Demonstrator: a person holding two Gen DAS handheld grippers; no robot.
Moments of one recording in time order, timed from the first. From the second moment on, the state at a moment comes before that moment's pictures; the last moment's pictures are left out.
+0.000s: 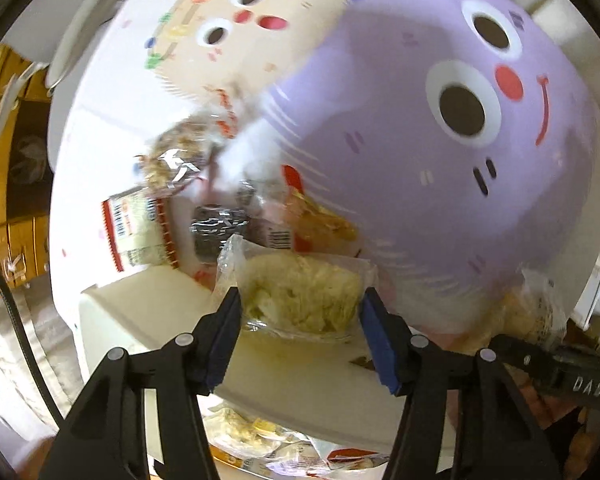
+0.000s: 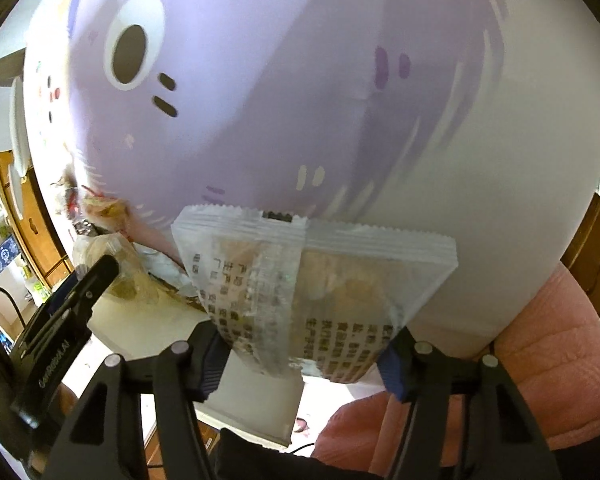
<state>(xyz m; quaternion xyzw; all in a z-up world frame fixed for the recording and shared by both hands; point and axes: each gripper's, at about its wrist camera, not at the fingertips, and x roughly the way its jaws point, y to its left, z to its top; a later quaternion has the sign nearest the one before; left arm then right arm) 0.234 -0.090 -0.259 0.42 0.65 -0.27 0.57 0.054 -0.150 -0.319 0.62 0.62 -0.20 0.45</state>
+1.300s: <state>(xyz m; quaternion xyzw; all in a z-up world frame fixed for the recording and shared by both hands) 0.169 0.165 -0.081 0.07 0.57 -0.18 0.80 0.087 -0.030 -0.157 0.42 0.54 0.02 0.73</state>
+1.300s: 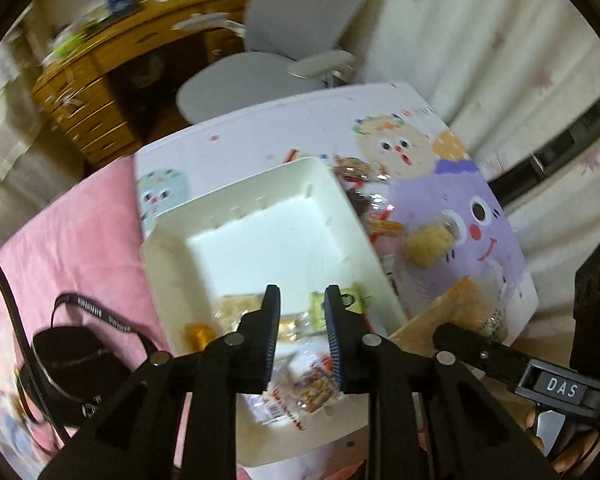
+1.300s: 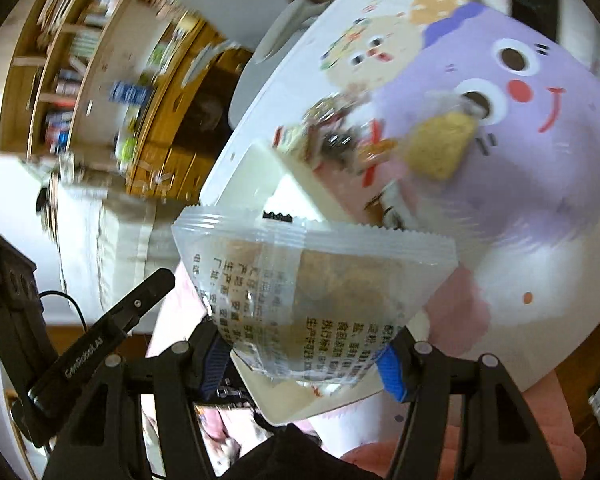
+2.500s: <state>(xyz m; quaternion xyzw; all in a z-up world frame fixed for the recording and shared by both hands) 0.084 0.112 -0.112 -0.08 0.57 -0.02 0.82 0.119 -0.122 -0.169 0.31 0.59 0.09 0.74</state>
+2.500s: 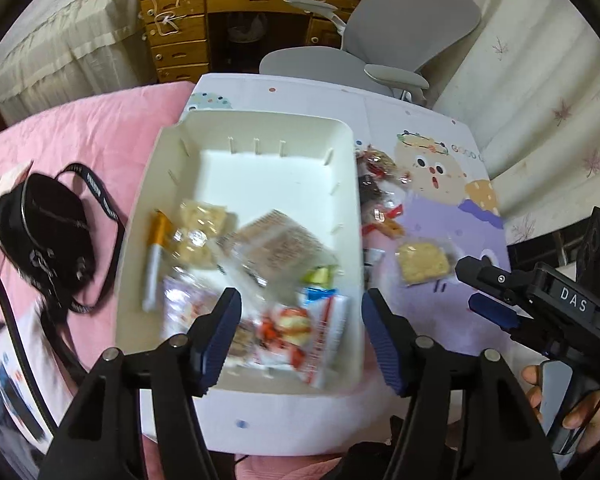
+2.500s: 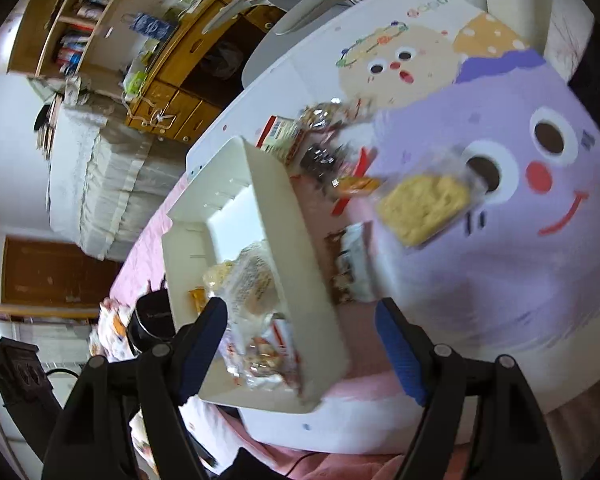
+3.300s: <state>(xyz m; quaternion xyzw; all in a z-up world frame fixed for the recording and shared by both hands) 0.039 0.021 -0.147 -0.28 0.56 0.20 0.75 0.140 -0.219 -0.165 0.14 0.56 0.23 0.78</state>
